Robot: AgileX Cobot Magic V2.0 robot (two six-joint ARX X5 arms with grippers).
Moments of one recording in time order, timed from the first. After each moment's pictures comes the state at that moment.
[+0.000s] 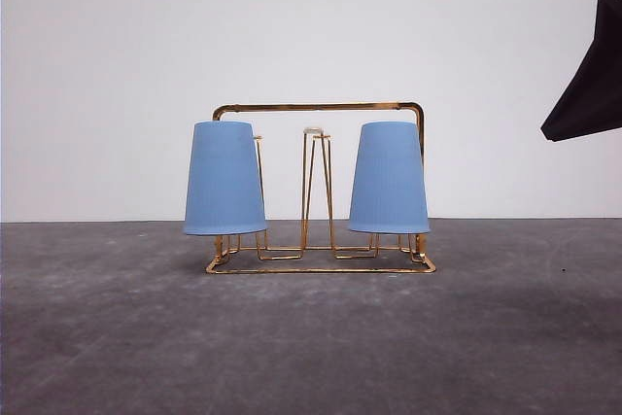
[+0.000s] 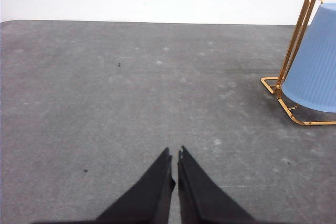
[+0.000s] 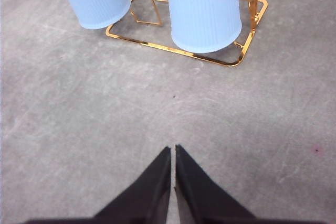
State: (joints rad) left_arx -0.01 0.01 0.03 -0.18 0.05 -0.02; right_arx 0.40 0.71 0.45 -0.28 -0.24 0.20
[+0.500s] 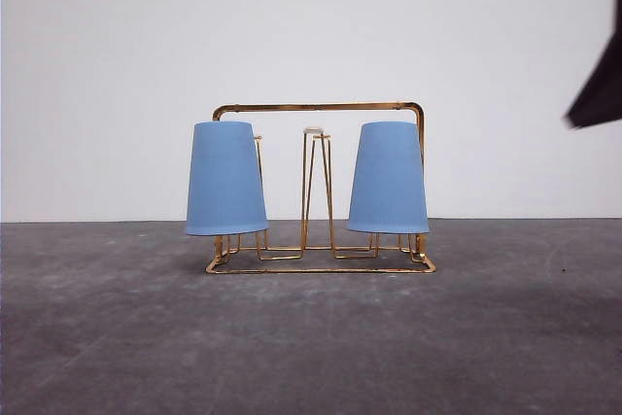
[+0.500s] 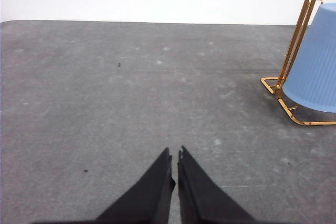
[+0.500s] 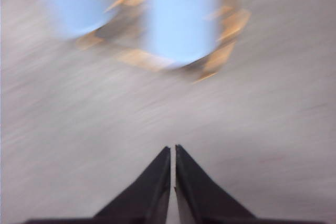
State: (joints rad) left_arx -0.01 0.01 0.03 -0.18 0.05 -0.02; right_arx 0.32 0.61 0.42 -0.26 -0.13 0.10
